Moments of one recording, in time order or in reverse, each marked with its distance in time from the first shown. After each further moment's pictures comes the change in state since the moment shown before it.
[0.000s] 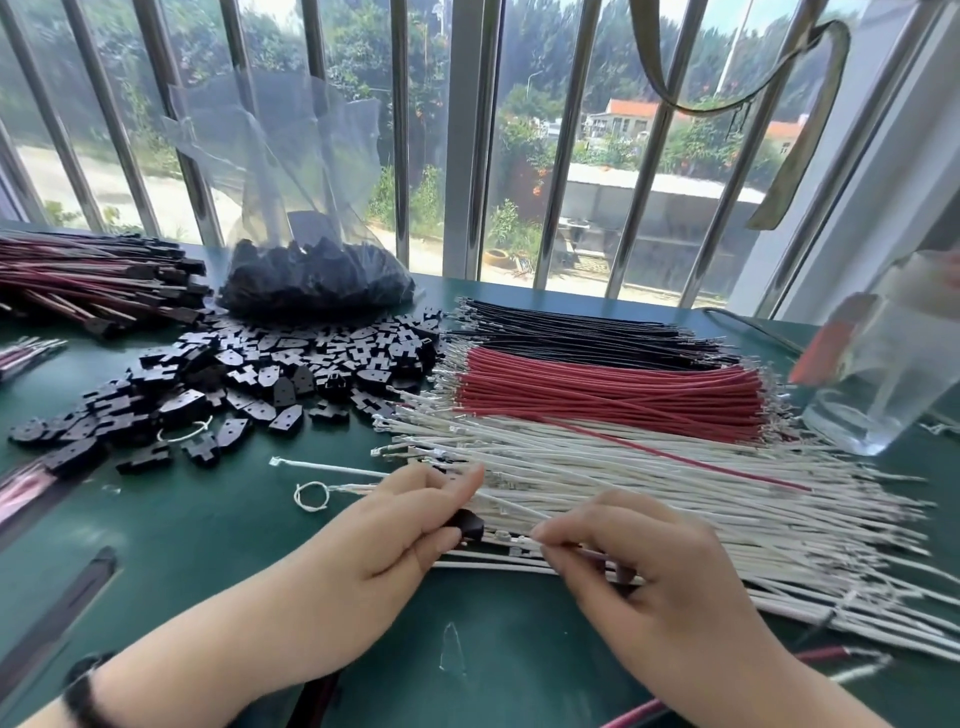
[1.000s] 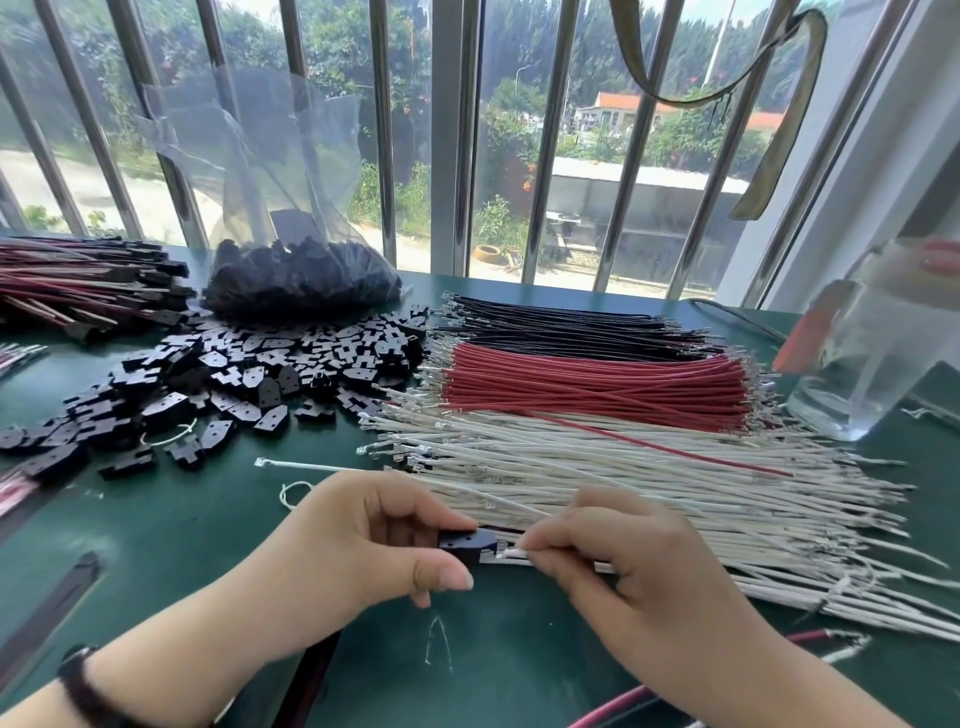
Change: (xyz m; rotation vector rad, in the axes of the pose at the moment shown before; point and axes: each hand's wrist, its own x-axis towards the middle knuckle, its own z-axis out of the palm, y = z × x) left_hand 0.005 0.008 -0.007 -0.487 -0.020 -0.280; right_hand -0.001 -0.002 -0.008 -0.046 -0.136 0.034
